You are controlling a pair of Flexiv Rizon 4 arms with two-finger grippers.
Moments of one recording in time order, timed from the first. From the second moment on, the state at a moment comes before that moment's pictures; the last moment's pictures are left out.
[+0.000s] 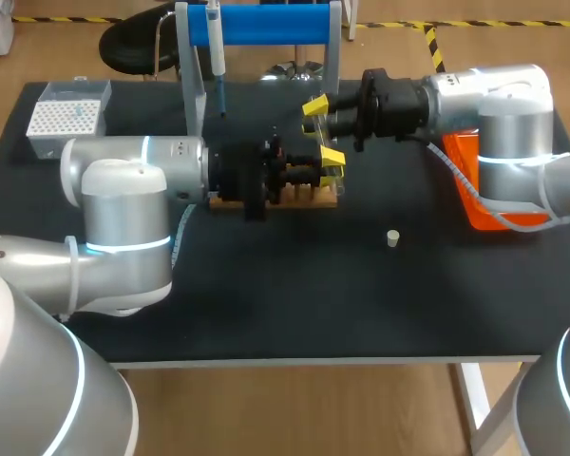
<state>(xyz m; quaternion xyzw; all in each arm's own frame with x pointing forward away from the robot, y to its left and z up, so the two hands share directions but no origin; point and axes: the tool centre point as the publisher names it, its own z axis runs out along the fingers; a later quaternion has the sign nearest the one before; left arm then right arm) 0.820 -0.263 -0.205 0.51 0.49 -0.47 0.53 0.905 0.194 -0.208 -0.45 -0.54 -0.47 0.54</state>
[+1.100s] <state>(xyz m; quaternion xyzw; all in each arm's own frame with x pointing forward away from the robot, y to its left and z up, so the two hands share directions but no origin) 0.820 -0.262 -0.204 0.51 0.49 -0.47 0.52 0.871 0.106 -0.214 -0.34 -0.70 -0.55 0.31</state>
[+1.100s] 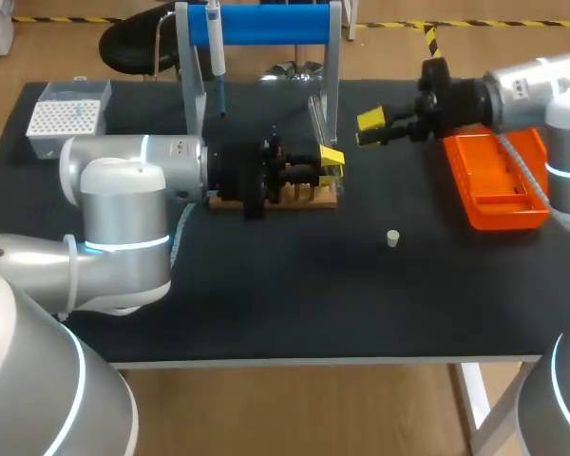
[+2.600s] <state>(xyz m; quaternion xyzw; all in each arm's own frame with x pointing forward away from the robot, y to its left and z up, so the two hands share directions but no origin) 0.831 -0.217 -0.152 0.33 0.61 -0.65 0.31 0.850 0.097 -0.224 -0.26 -0.75 -0.61 -0.06</state>
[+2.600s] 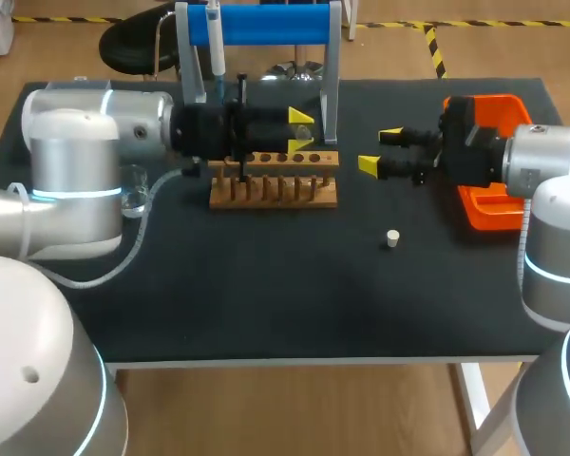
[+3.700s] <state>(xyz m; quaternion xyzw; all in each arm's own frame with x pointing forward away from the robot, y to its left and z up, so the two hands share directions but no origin) 0.924 -0.186 -0.131 0.08 0.68 -0.72 0.05 0.850 0.097 -0.224 -0.26 -0.75 -0.61 -0.05</state>
